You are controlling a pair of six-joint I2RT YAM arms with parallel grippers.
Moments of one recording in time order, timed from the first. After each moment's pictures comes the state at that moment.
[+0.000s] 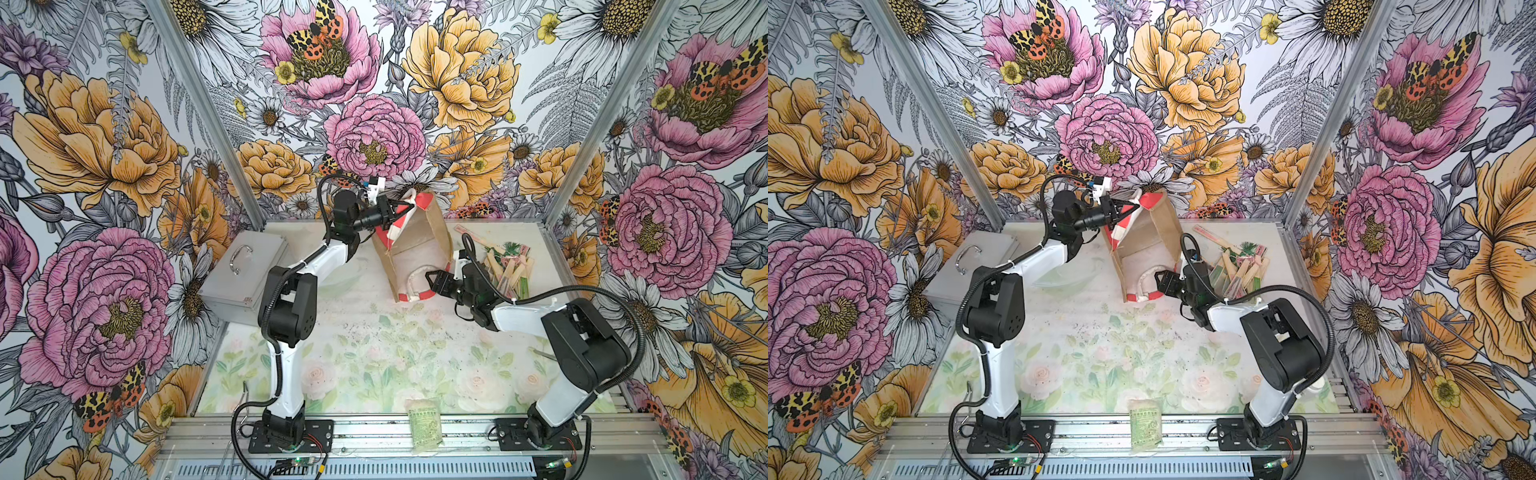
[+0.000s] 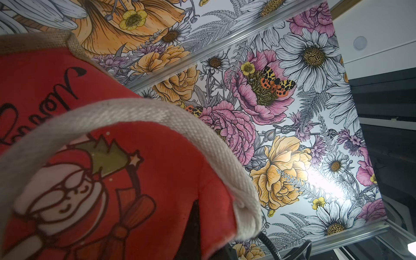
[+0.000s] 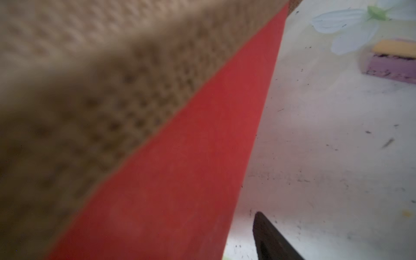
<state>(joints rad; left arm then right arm) -0.31 2.09 1.66 0.55 0.94 -1.29 0.44 1.75 0.77 0.56 -0.14 0.73</state>
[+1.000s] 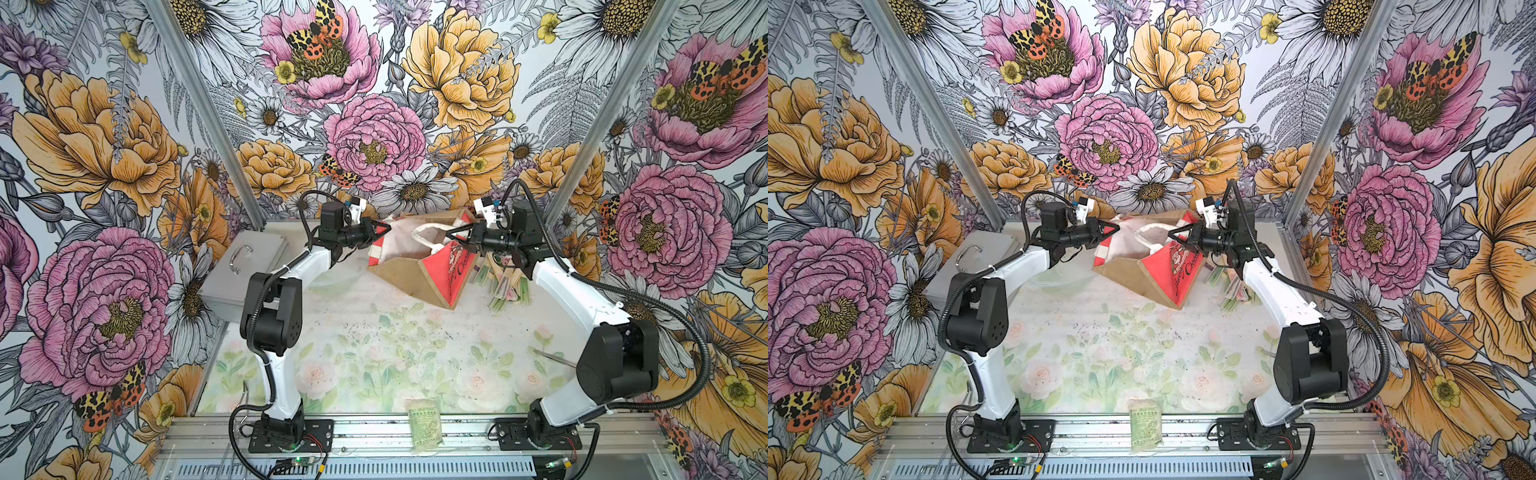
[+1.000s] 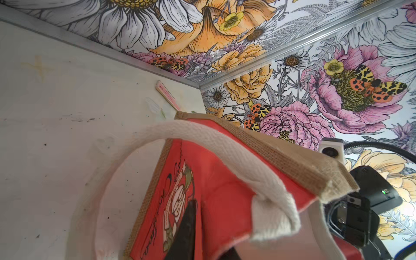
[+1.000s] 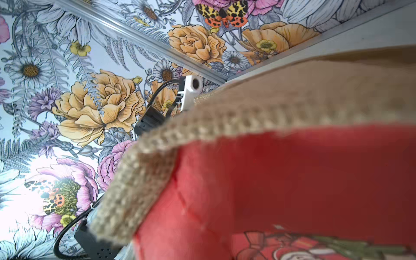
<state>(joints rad) -0.22 1.96 1.47 0.09 0.81 -0.83 0.14 1.63 1.33 -0.15 -0.98 0.80</state>
